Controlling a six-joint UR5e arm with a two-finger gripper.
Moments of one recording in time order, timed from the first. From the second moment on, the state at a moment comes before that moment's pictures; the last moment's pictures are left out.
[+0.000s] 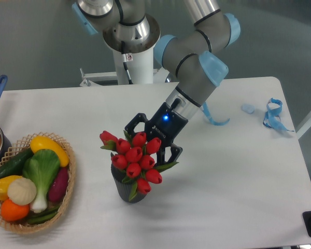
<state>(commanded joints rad) 2.60 -1.87 -1.84 -0.79 0.62 1.26</state>
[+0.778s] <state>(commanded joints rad) 2.60 -1.85 -1.84 -0.79 0.62 1.20</state>
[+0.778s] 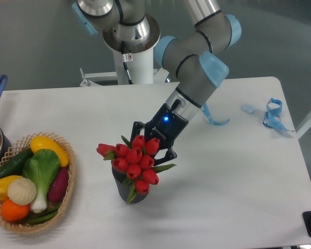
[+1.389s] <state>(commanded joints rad) 2.64 -1.75 -1.83 -0.79 0.52 1.08</state>
